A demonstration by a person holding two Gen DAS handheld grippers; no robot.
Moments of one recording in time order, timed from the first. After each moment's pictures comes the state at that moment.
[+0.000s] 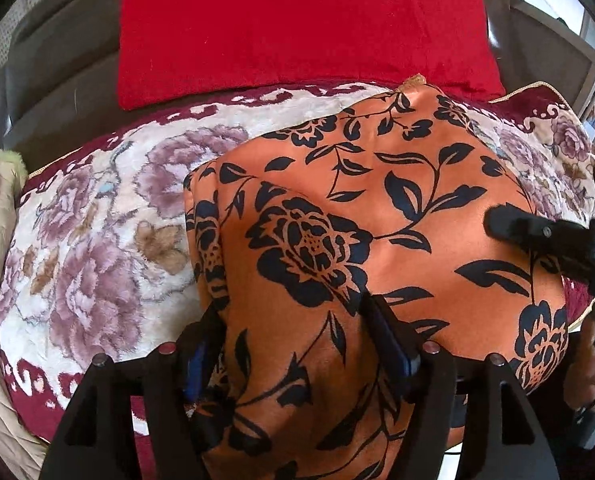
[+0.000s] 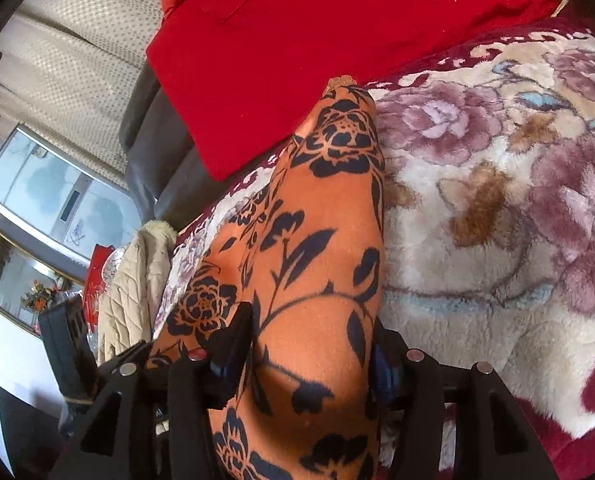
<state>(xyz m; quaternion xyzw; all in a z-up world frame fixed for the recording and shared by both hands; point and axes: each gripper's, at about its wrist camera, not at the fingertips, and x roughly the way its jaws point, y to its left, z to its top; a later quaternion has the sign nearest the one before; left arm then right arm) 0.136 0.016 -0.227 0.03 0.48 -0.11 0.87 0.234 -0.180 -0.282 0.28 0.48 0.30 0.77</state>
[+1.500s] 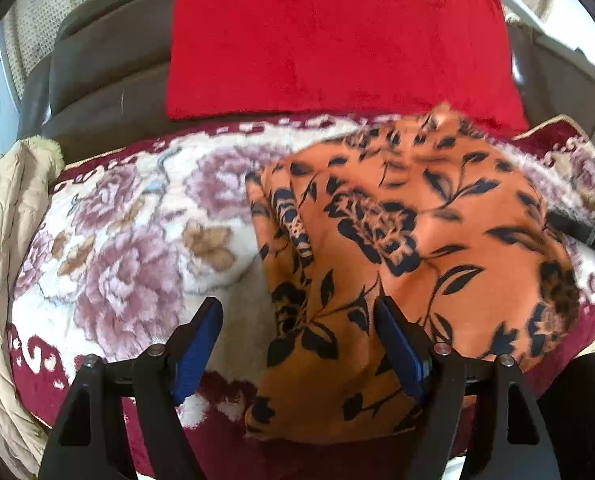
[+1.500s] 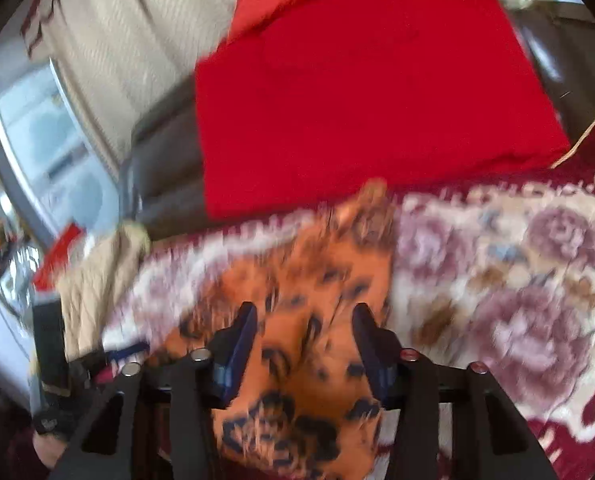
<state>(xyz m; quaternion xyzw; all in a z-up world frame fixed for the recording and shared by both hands) 0.118 0.045 -0.238 0.01 0.43 -0.05 0.90 0.206 -0.173 -0.215 0.13 0.38 0.27 0.87</state>
